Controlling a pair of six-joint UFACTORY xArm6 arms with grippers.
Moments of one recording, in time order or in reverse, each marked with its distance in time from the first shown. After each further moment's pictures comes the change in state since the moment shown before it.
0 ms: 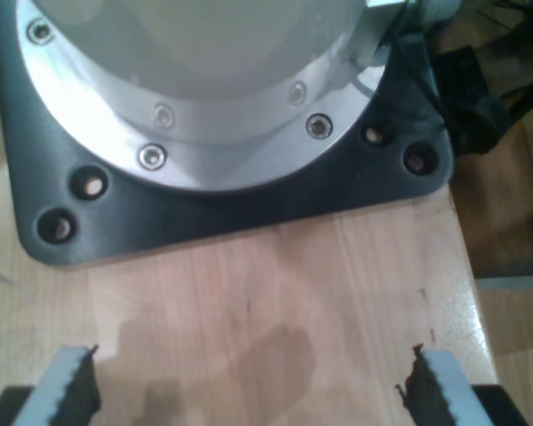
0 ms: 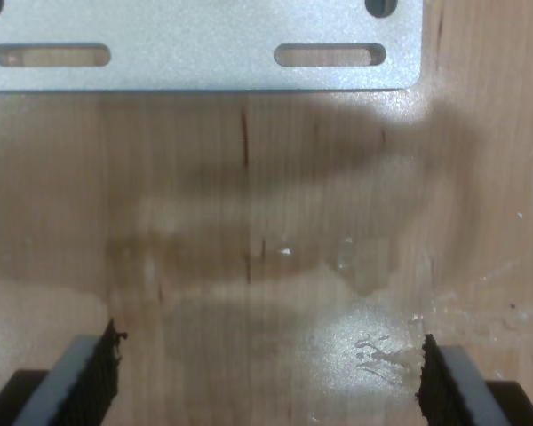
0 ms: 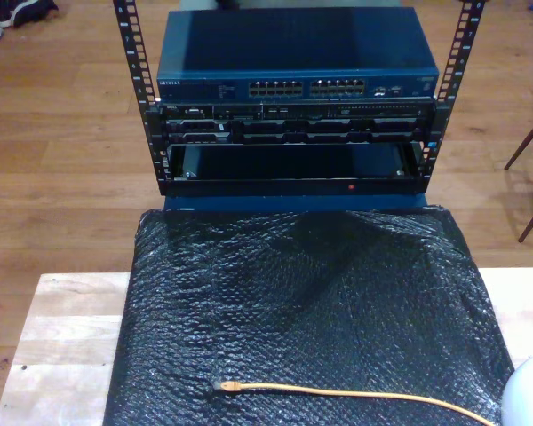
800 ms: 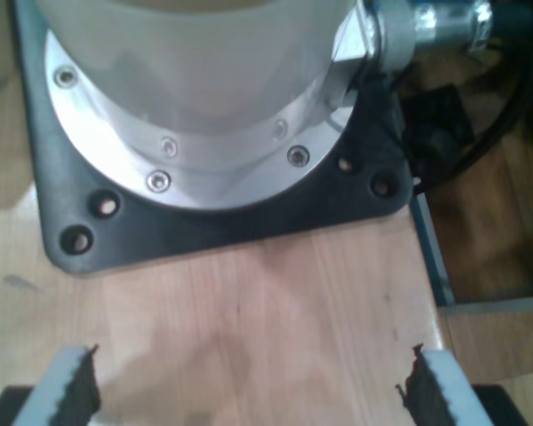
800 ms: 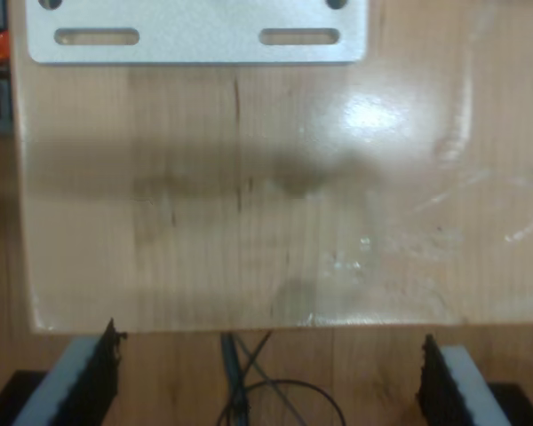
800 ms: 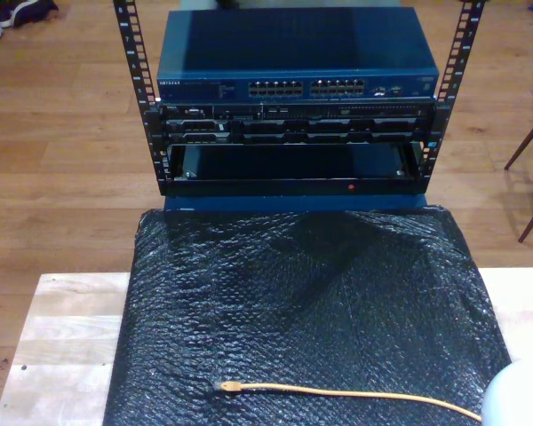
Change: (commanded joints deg) left arm -0.1 -0.6 -7.6 0.4 12.3 -0.3; right arm 0.4 -1.8 -14.4 -0.1 20.6 4.5
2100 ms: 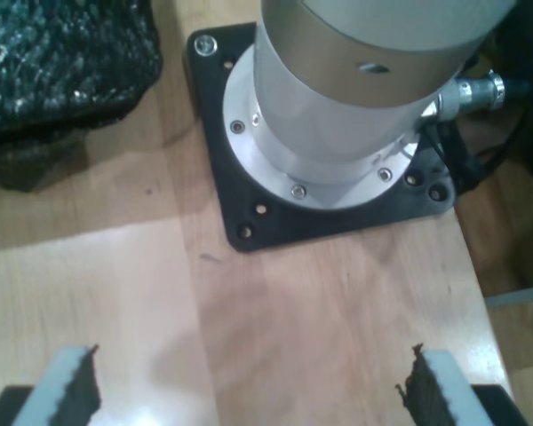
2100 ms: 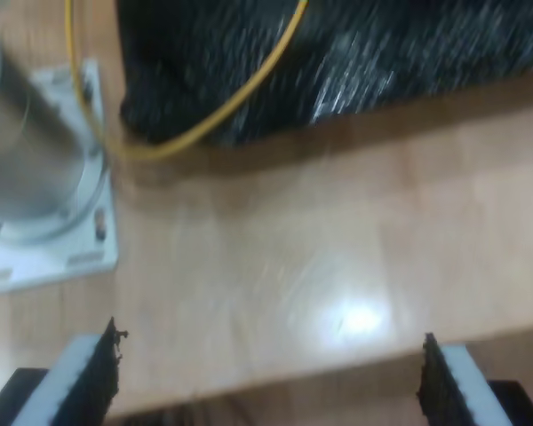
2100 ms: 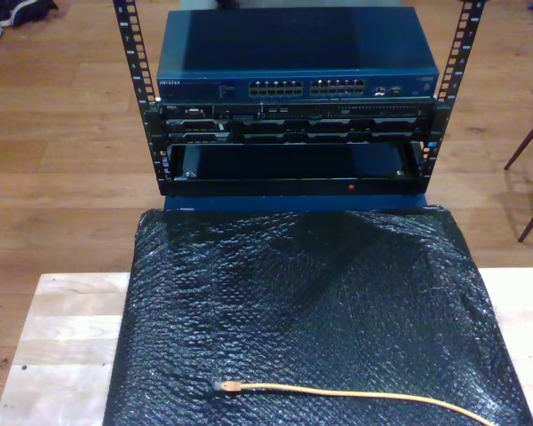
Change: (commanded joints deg) left arm -17.5 0.6 -17.0 -7.9 18.6 -13.8; right arm 21.5 27.0 -47.8 19.3 40.3 34.6
